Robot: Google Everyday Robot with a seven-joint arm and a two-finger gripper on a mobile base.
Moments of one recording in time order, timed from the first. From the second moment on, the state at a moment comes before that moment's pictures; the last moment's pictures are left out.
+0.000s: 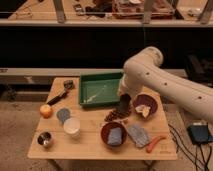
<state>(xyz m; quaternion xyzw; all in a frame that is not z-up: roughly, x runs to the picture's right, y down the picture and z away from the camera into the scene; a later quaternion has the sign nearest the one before) 0.081 0.002 0.685 -0.12 -0.16 -0.55 0.81</state>
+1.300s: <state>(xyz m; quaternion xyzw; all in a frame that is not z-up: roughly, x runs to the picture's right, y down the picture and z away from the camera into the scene) -0.078 -0.049 0.689 0.02 -0.20 -0.64 0.74</state>
